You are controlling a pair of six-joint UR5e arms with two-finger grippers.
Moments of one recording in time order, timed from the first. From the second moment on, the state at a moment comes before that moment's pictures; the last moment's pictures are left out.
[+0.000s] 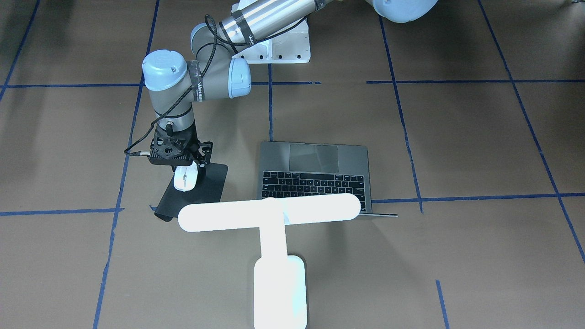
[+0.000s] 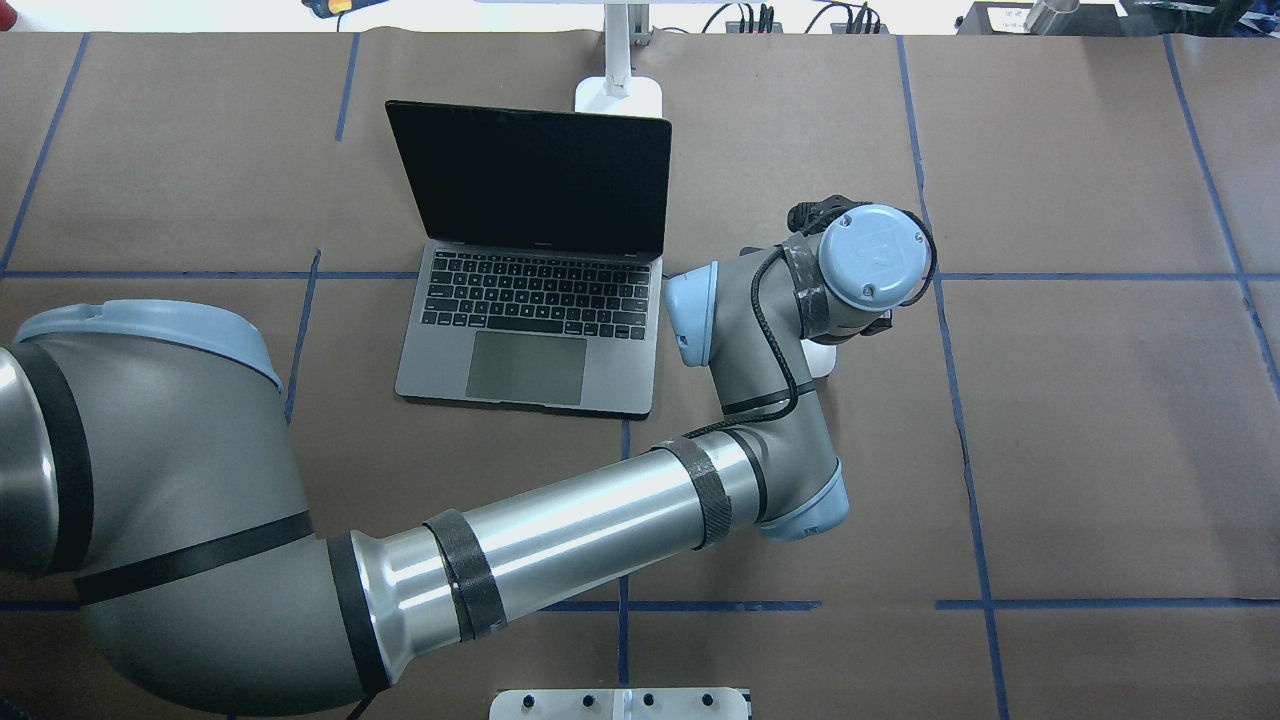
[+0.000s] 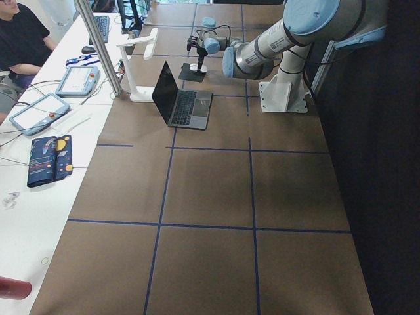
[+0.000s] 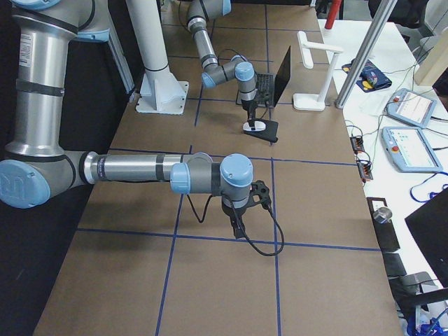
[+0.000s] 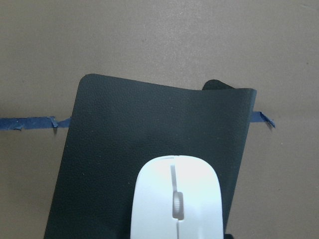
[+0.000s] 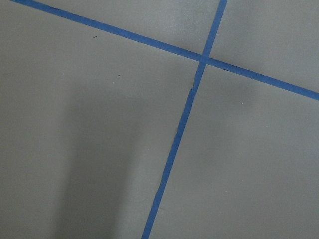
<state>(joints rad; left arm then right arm) -0.42 -3.03 -0.58 -2.04 -1.67 -1.27 1.54 -1.75 1.79 -1.57 2.33 -0.25</state>
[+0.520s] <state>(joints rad) -0.46 -3.02 -0.60 -2.03 -1.79 -1.26 1.54 -1.74 1.79 -1.57 2.33 -0.23</state>
